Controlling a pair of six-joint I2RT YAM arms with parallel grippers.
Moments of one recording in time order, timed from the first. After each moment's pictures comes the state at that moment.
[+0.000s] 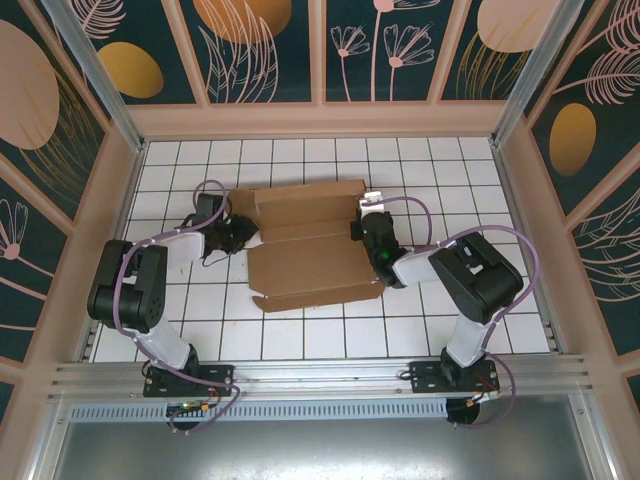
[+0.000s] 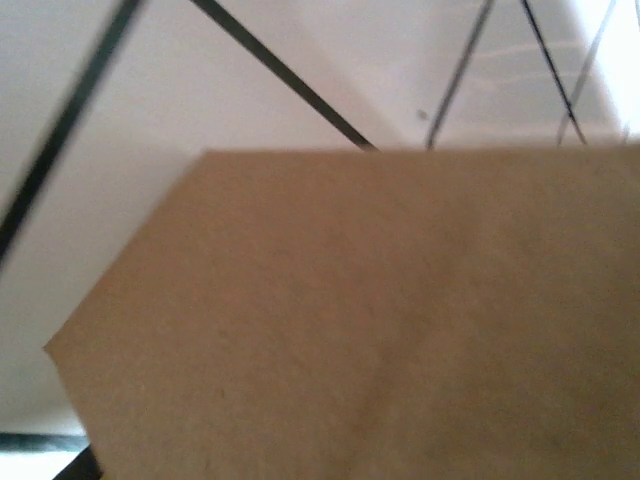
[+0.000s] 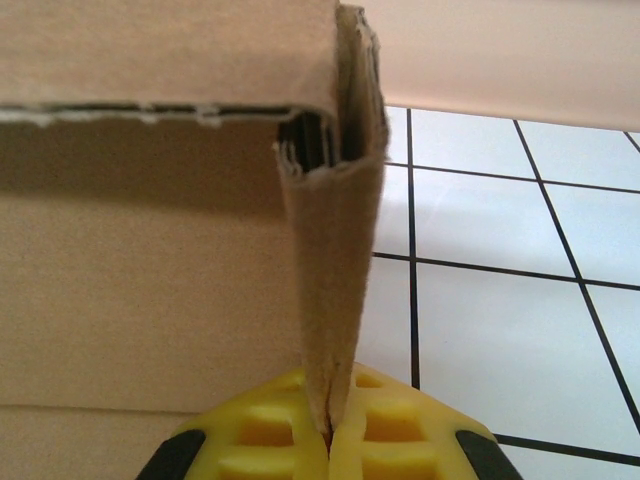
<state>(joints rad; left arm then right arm) -0.17 1.67 0.80 -0.02 0.37 -0.95 0.63 1.77 0.65 0.78 0.44 0.11</state>
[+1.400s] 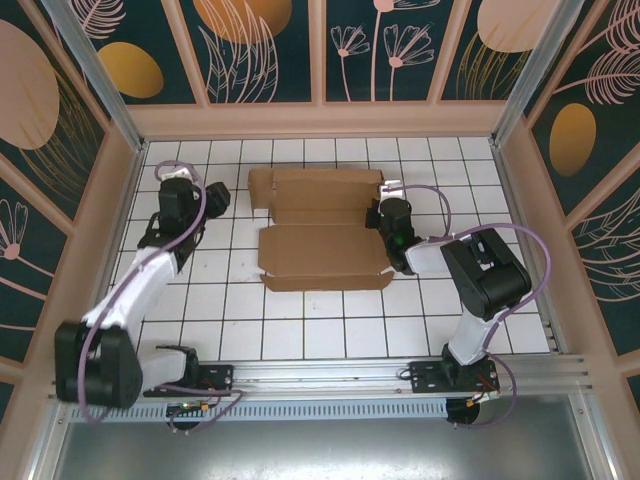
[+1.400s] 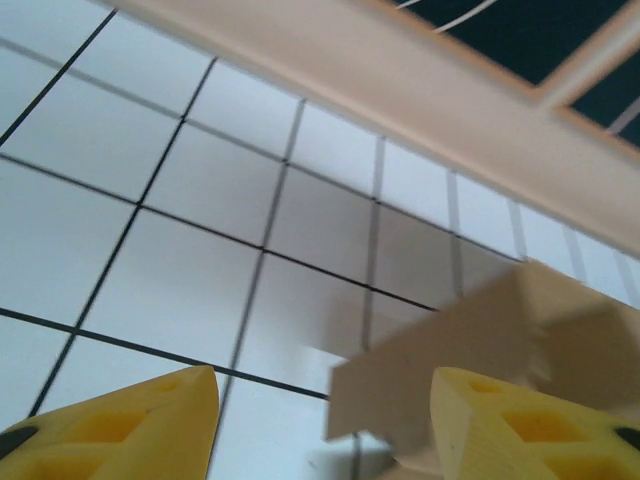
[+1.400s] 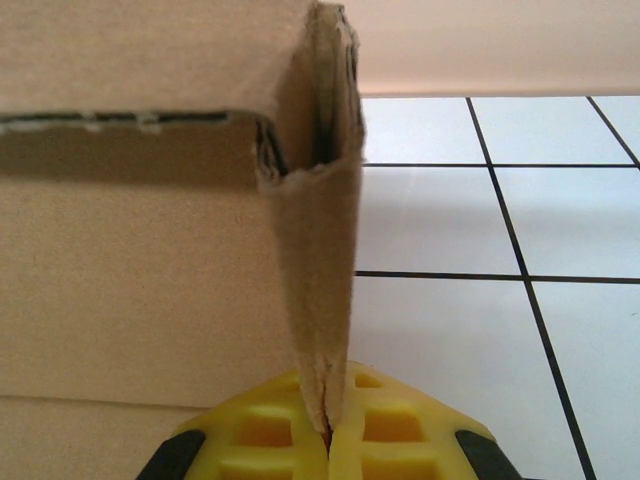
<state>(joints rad) -0.11 1.31 0.83 -0.04 -0.01 -0.54 0.47 1.76 0.70 0.70 0.30 0.17</state>
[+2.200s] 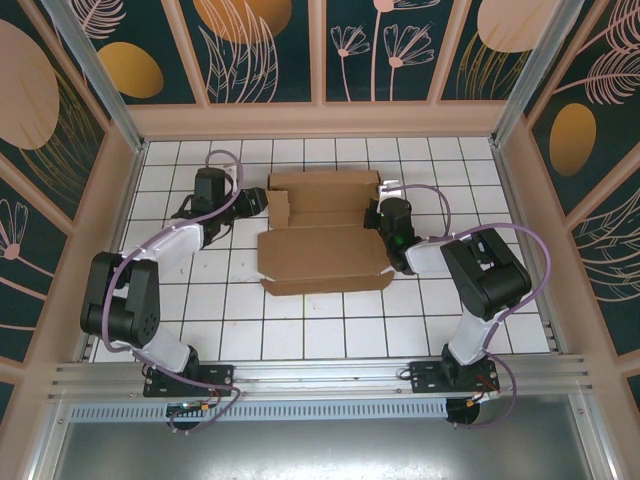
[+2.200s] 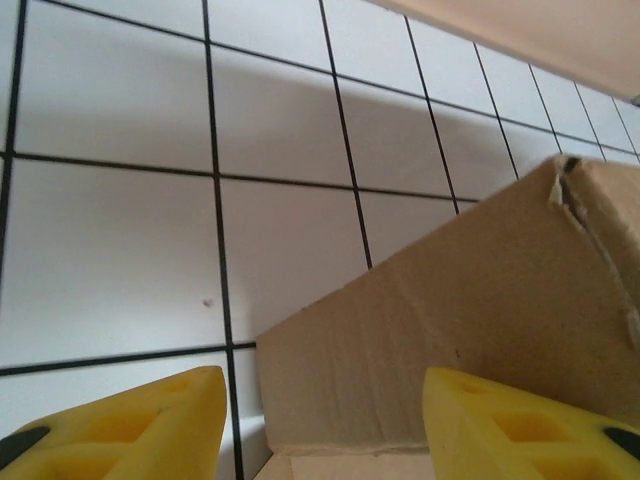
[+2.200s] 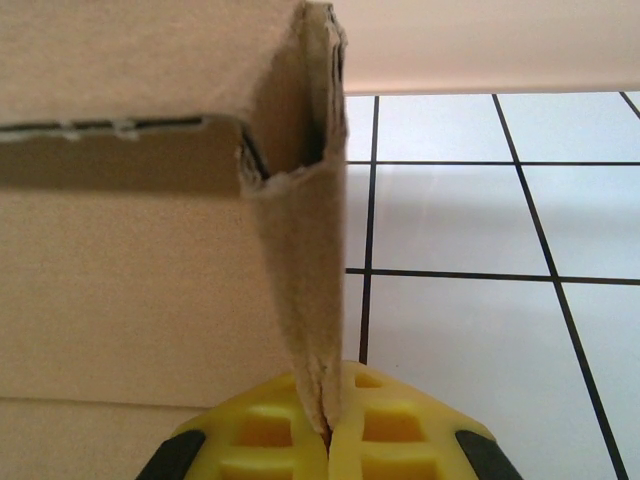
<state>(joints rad) -0.22 1.58 0.93 0.01 0.29 -0.44 0.47 1.76 0.70 0.70 0.26 0.18</state>
